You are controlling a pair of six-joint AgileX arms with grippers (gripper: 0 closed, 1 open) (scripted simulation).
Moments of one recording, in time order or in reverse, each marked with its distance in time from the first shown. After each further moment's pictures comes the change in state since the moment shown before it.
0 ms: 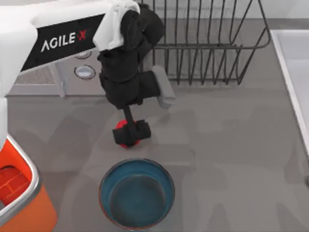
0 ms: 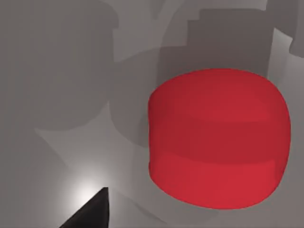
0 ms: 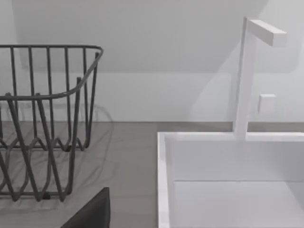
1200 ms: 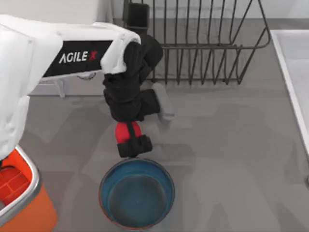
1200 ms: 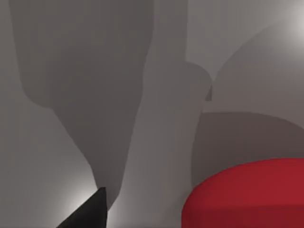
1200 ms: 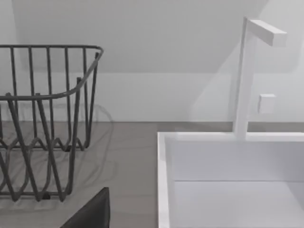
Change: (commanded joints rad) left arm 0.011 0.098 -0.111 0.224 0.000 0.005; right arm 0.000 0.000 0.000 0.000 0.000 0.000
